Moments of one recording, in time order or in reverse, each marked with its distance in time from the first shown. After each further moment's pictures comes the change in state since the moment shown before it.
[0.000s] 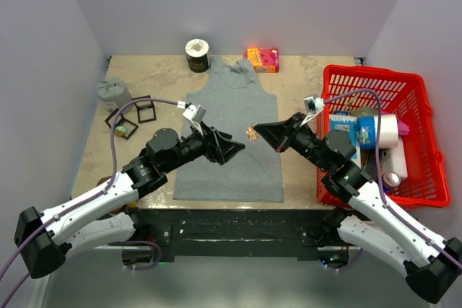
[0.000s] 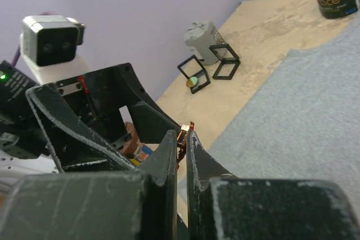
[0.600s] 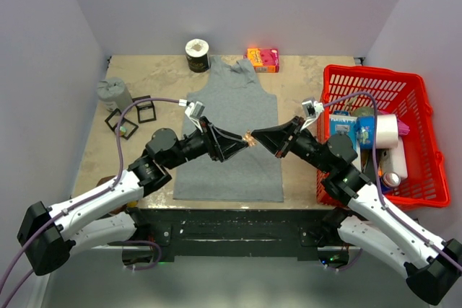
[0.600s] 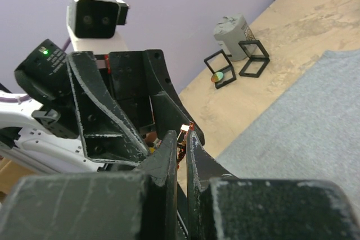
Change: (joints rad) left arm 0.023 0.045 -0.043 0.211 0.130 -0.153; right arm 0.000 -0.022 -0.053 0.090 -0.113 0.024
